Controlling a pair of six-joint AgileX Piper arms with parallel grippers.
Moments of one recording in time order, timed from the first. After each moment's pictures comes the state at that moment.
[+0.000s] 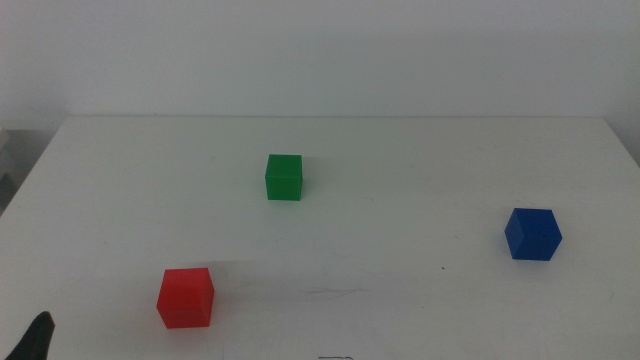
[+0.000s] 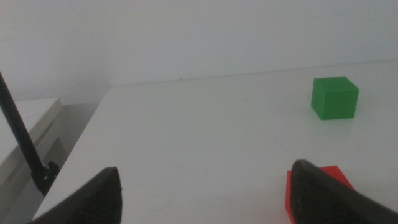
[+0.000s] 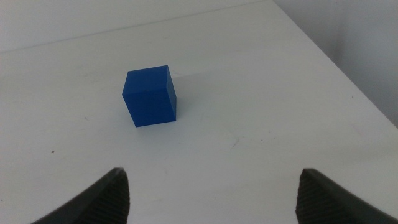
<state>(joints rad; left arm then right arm) -0.03 -0.01 0.03 -0.03 0.18 0.09 -0.04 -0.01 0.03 -0.08 0.39 0.24</state>
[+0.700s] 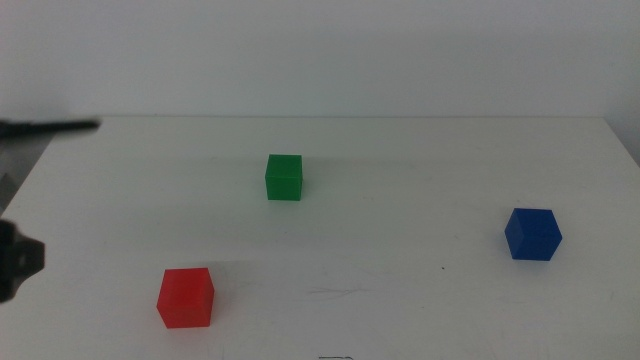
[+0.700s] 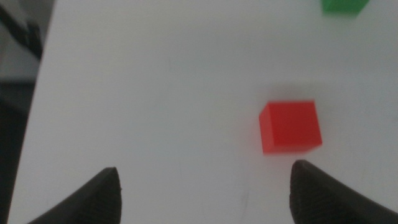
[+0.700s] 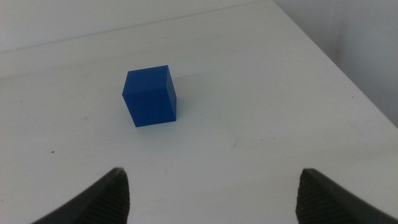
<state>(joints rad) -0.03 0.75 -0.76 -0.02 0.92 -0.02 -0.04 -0.01 0.03 -0.08 0.39 0.24</state>
